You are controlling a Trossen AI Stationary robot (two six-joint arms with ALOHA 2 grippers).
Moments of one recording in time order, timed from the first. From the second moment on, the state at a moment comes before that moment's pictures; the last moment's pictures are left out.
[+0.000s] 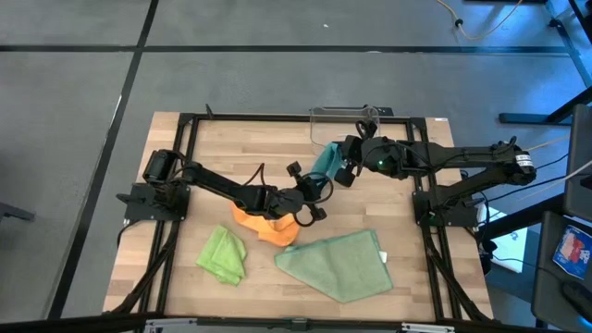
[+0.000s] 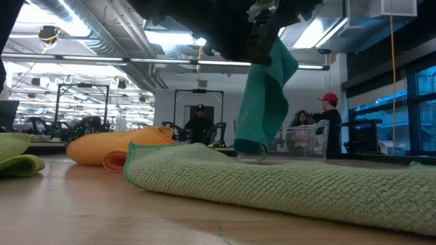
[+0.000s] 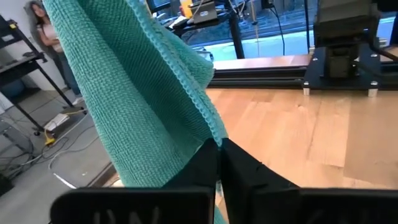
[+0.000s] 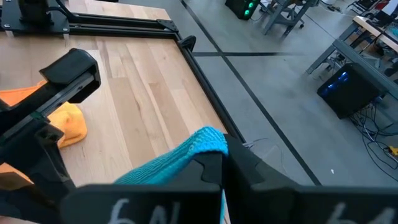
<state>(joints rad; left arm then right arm) -0.16 1.88 1.19 0.40 -0.79 0.09 0.00 1.25 1.15 -0.43 0.58 -0.06</state>
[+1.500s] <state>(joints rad) -0.26 1.62 1.19 0.22 -1.07 0.30 0.16 1.25 0.79 -0.36 0.39 0.21</state>
